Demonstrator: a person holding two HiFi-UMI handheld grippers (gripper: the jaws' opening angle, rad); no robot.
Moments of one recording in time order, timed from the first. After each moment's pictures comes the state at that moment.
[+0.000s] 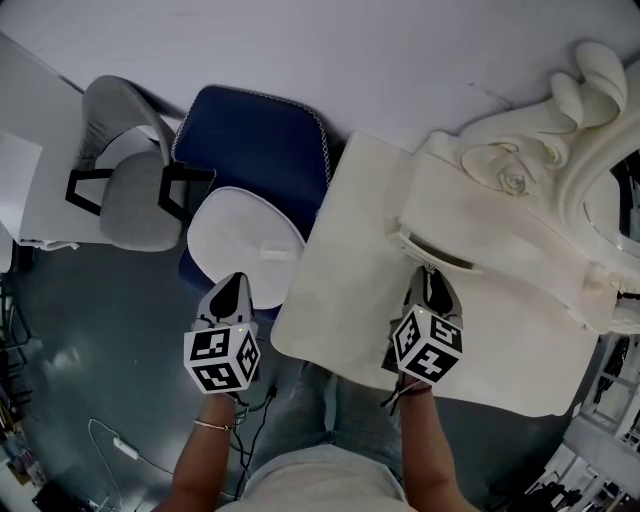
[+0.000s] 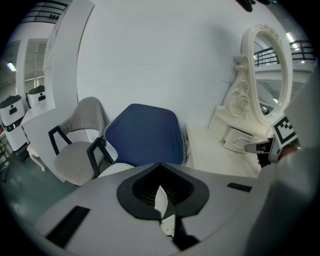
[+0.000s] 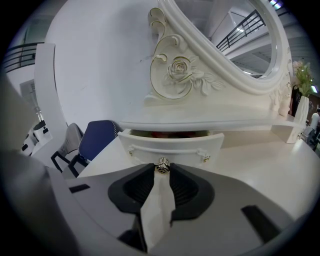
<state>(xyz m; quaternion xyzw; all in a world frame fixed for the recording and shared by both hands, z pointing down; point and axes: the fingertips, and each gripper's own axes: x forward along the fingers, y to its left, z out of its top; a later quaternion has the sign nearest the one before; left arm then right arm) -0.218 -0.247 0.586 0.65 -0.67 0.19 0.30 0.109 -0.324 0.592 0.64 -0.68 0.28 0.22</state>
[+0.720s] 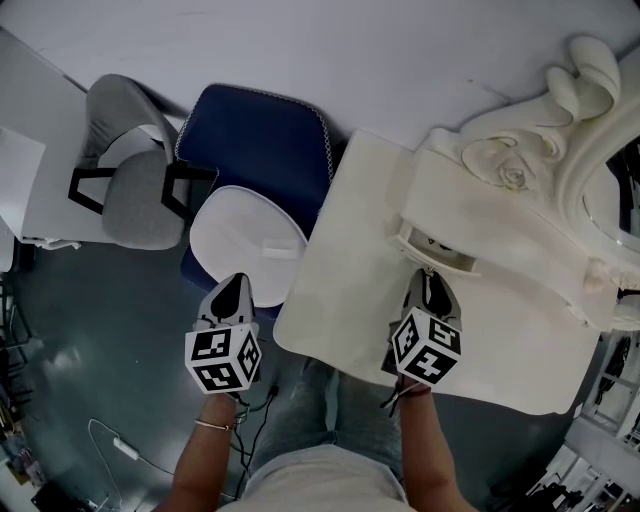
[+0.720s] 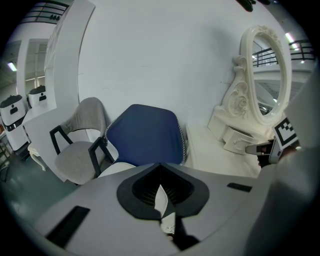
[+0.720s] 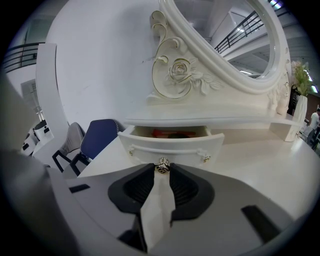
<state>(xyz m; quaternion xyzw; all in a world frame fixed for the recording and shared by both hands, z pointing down) -0.219 -0.236 0.583 0.65 -0.67 0.19 0.30 0.106 -0.310 0.592 0.64 -0.68 0.28 0.22</state>
